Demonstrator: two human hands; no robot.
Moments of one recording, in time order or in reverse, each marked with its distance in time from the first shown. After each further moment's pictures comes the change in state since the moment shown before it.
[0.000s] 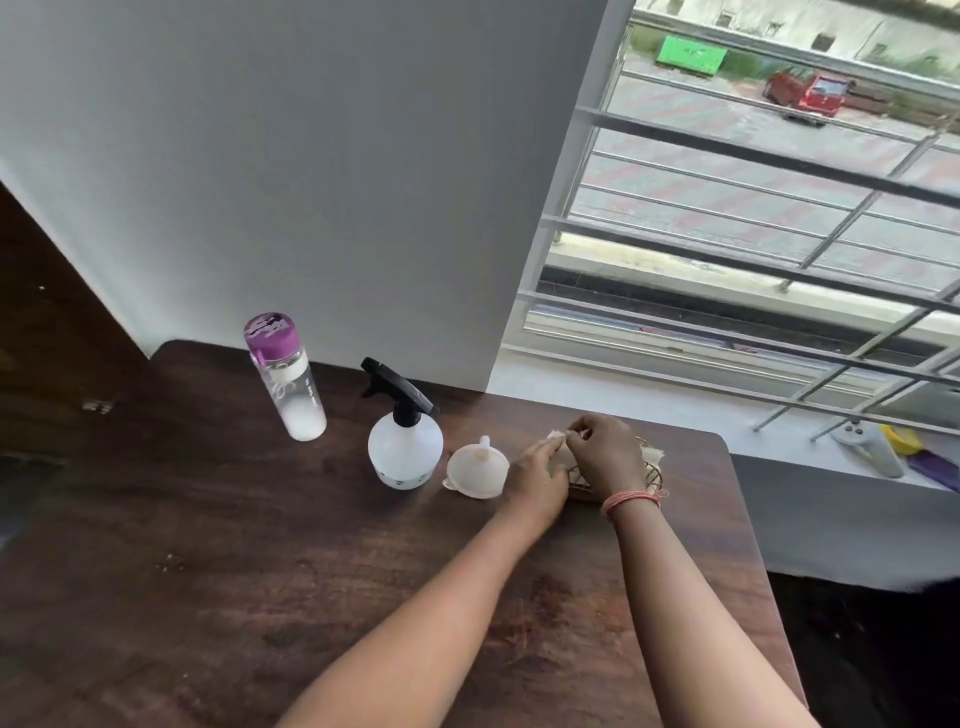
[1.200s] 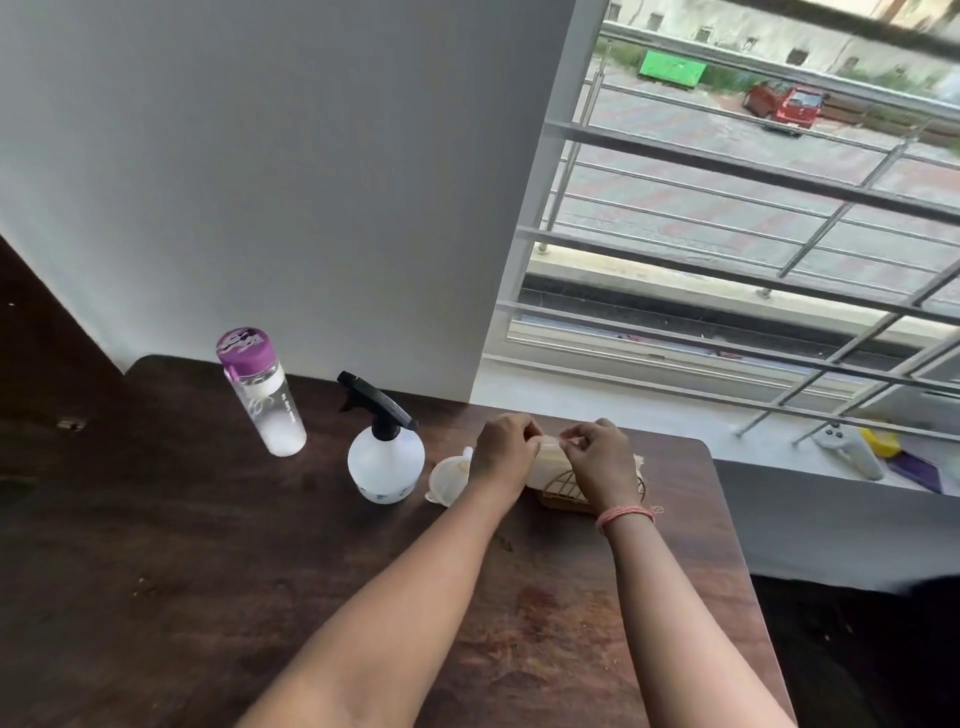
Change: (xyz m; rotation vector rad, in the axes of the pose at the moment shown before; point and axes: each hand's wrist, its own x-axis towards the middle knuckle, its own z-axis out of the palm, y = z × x) left_hand 0.043 0.011 -0.020 0.224 0.182 0.101; right_hand 0.004 0.016 -0.006 0.141 0.085 -0.076
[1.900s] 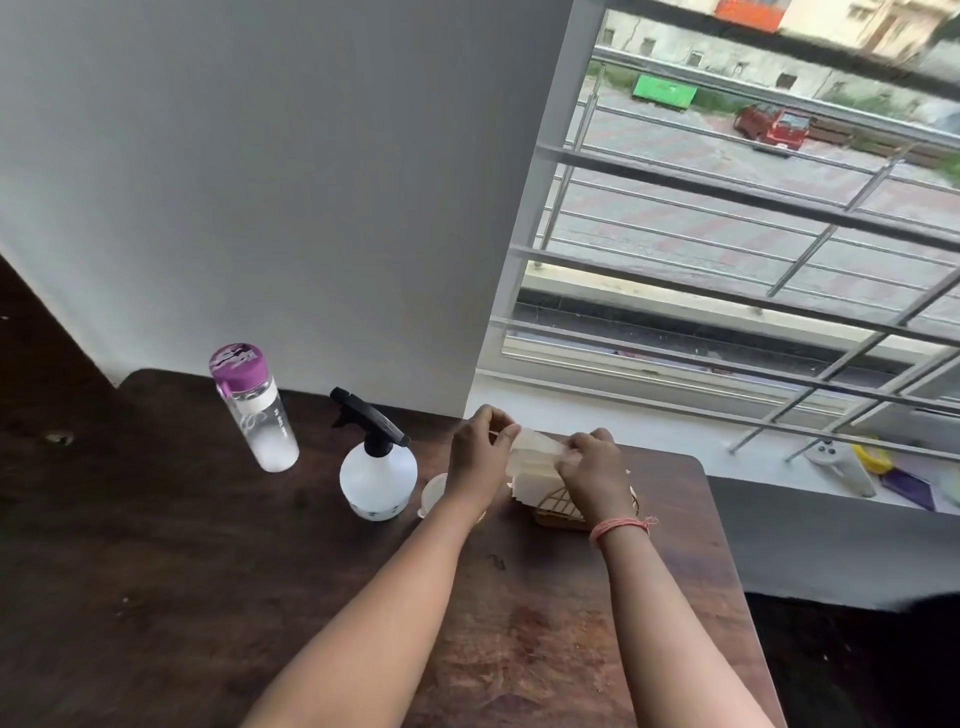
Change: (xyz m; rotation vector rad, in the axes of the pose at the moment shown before) left_hand 0.002 -0.011 -0.022 -0.262 0.144 -0.006; right_hand 0.001 -0.006 -0.003 -0.083 -0.057 0.053
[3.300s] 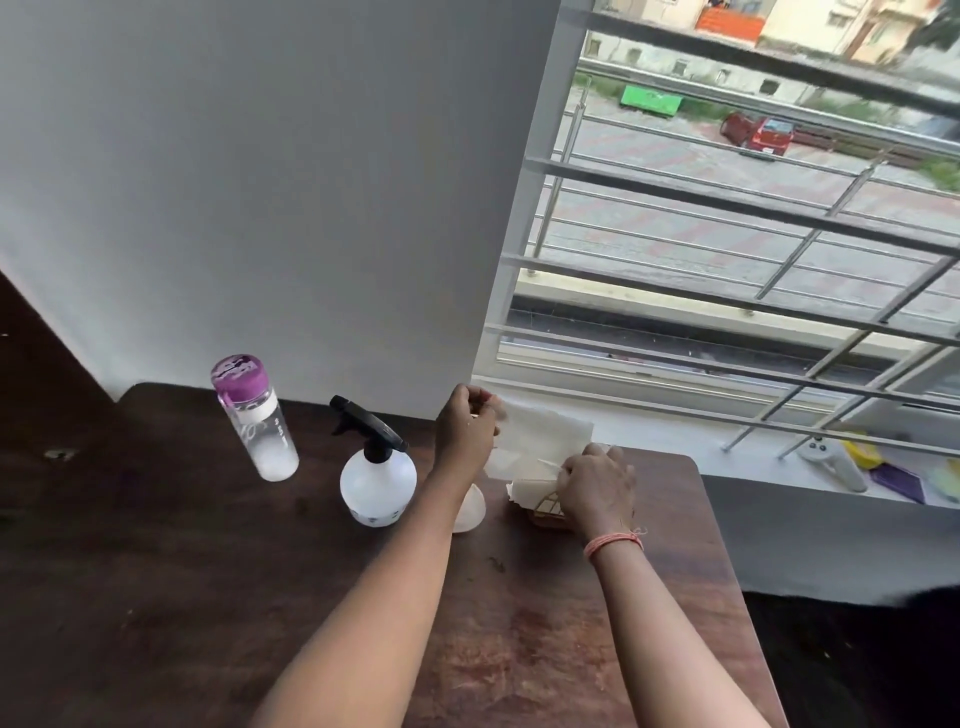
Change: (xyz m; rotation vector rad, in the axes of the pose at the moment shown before) left_hand 0.017 0.026 -0.024 -0.266 0.007 -0.181; right_hand -0.020 -0.005 -0.002 -0.516 0.020 0.008
